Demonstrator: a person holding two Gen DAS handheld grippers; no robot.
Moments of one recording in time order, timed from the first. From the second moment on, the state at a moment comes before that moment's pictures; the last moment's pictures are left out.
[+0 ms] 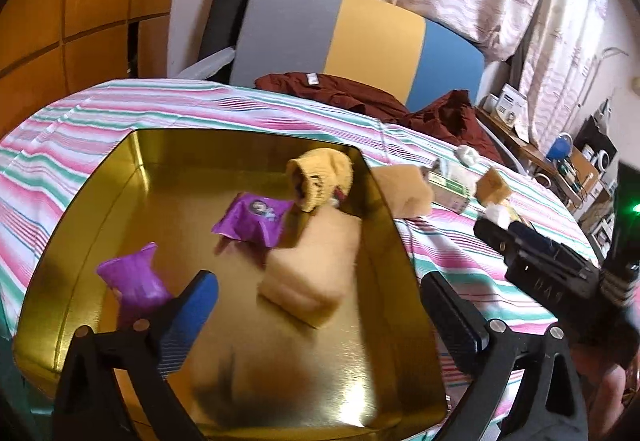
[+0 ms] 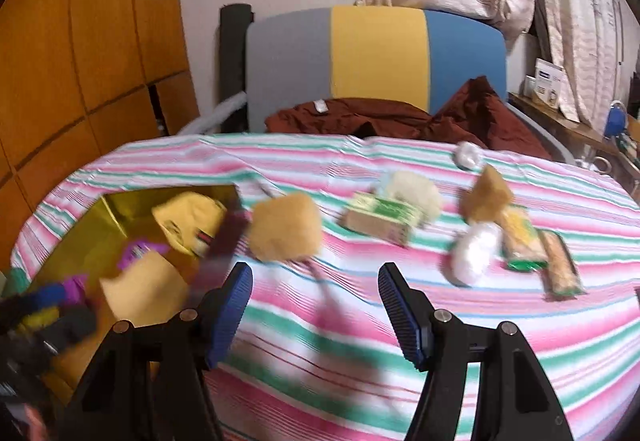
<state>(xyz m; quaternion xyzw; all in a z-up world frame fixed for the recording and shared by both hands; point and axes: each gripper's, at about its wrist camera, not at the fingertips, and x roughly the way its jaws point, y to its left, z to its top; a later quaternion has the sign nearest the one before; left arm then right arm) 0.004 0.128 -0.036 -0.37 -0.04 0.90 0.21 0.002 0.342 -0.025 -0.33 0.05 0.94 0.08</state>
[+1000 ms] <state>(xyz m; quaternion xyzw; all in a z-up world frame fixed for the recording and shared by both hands) 0.071 0.220 -0.022 -0.37 0.04 0.87 0.32 0.001 0.591 -0.064 -0.39 0.11 0.87 0.29</state>
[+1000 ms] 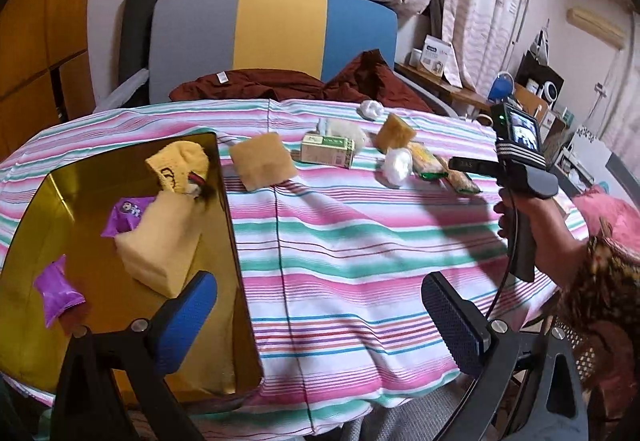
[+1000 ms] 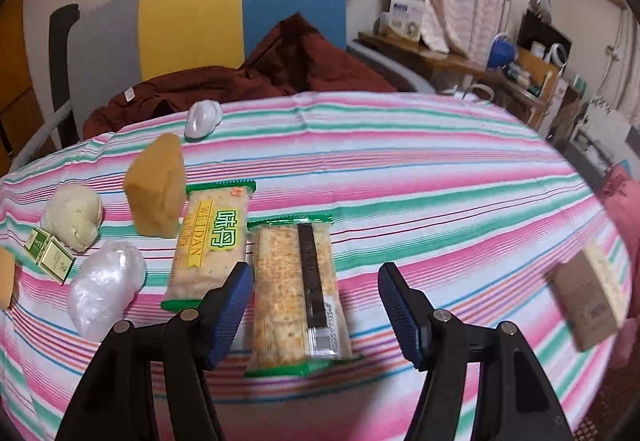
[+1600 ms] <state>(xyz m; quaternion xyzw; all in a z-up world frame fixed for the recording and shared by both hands) 0.045 0.299 -0.026 -0.39 0.08 0.85 0.34 0.019 0.583 -0.083 -0.41 0.10 0.86 0.30</state>
